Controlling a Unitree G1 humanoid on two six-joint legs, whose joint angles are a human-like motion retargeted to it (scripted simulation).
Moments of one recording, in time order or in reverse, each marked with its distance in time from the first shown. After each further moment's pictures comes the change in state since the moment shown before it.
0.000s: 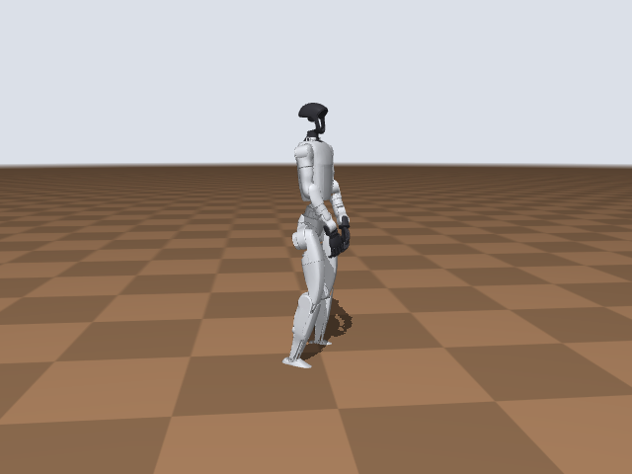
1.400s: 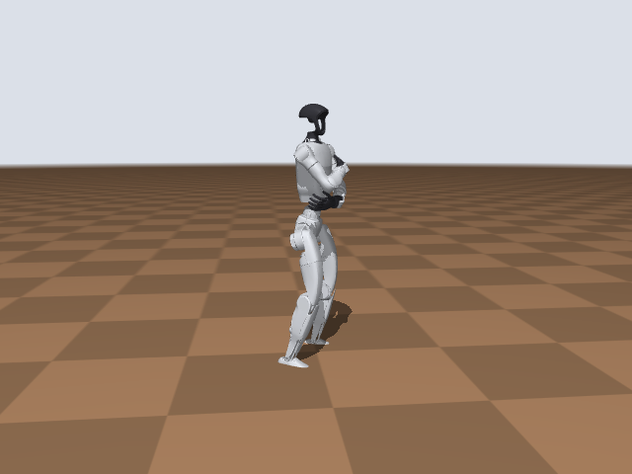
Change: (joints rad) left arm -0.257 0.040 -0.536 -0.975 -0.830 0.166 -0.396; right arm -0.577 0.144 0.387 -1.384 0.486 0.092 0.159; waist -0.031 0.037 0.020; left_leg -0.093 0.015 0.003 0.183 -0.080 -0.045; right_leg -0.036 0.001 0.015 0.066 -0.055 -0.002
